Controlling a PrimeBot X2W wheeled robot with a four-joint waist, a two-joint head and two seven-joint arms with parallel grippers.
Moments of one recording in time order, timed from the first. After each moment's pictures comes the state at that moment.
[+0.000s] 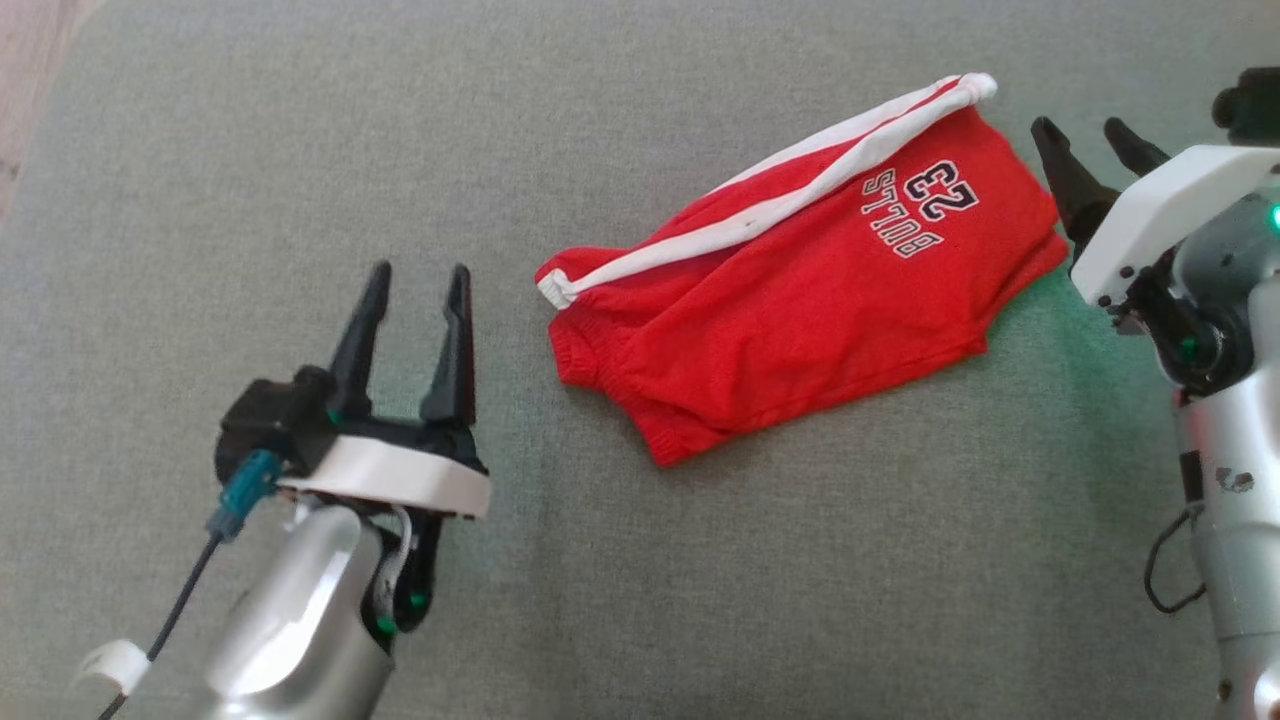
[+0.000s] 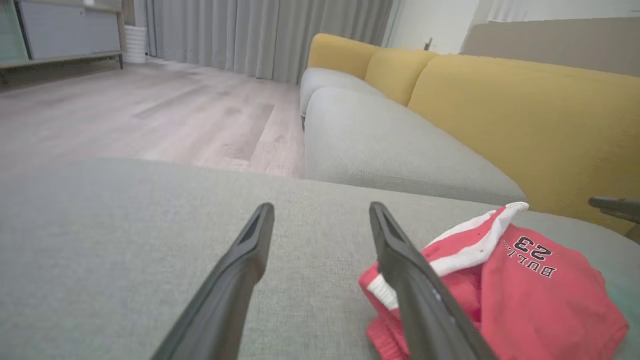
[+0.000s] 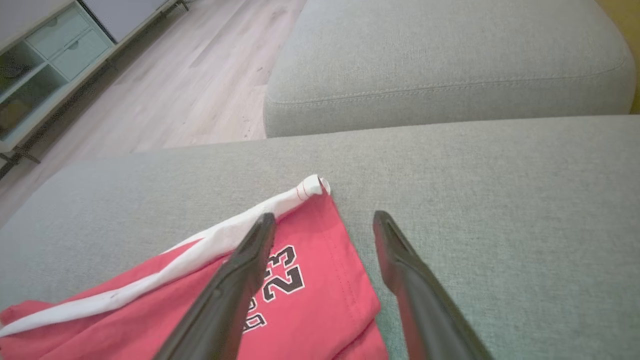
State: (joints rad) left arm -0.39 0.22 -0.53 0.31 -0.65 0.07 -0.25; right arm -0.63 -0.24 0.05 0.44 0.44 0.12 0.46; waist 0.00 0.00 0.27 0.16
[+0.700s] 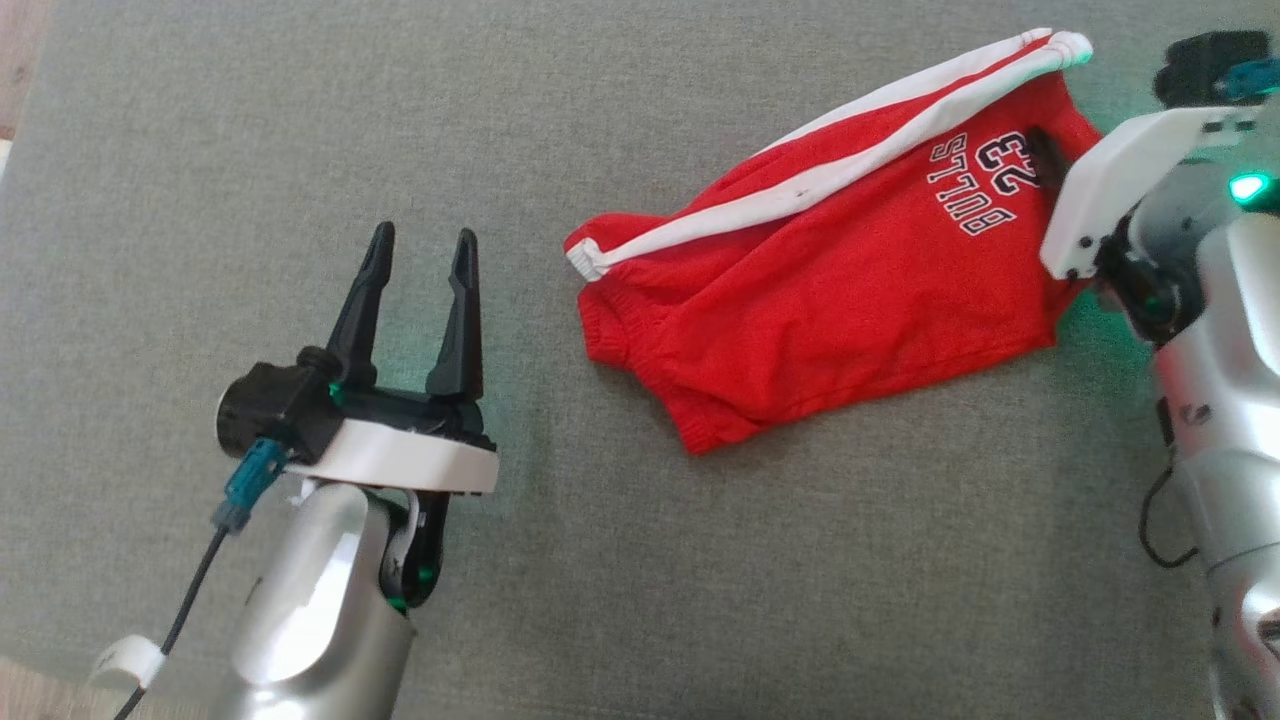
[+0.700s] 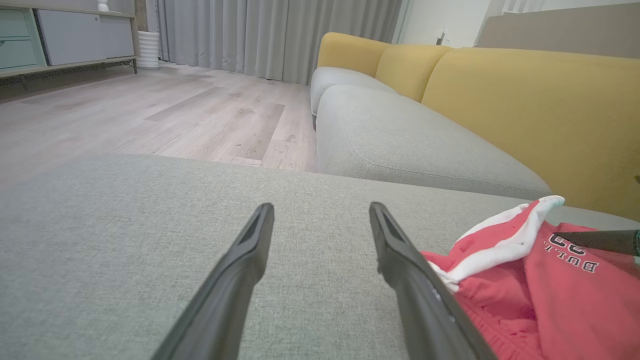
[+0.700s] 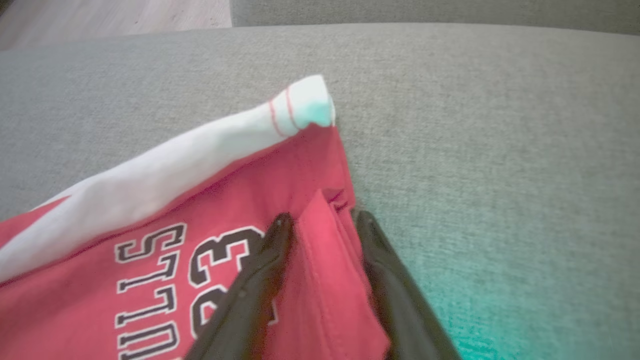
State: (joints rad) left arm -0.39 0.07 -0.27 0.33 -0.35 -0.09 -0.26; right arm -0.82 -0.24 0.13 0.77 0.30 0.12 0.44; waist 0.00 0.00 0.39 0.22
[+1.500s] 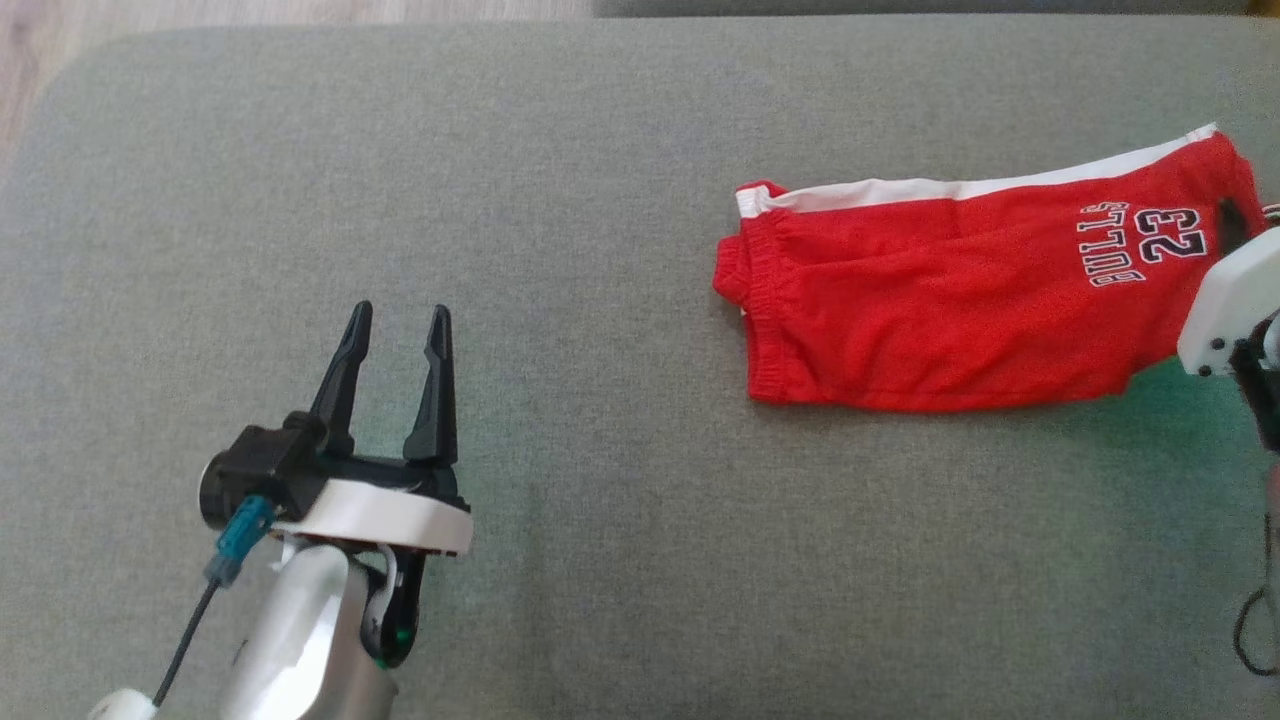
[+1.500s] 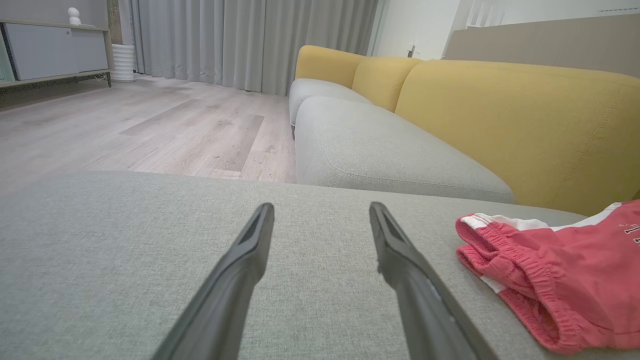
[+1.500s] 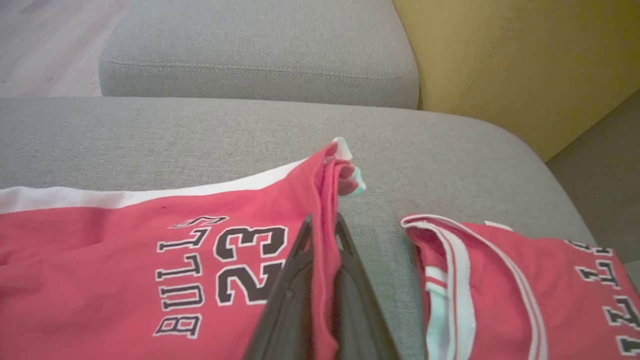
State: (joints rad) left arm -0.30 0.06 -0.19 0.38 -0.29 -0.12 -0.26; right arm -0.53 -0.29 -0.14 0.48 0.07 0.12 0.41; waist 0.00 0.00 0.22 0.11
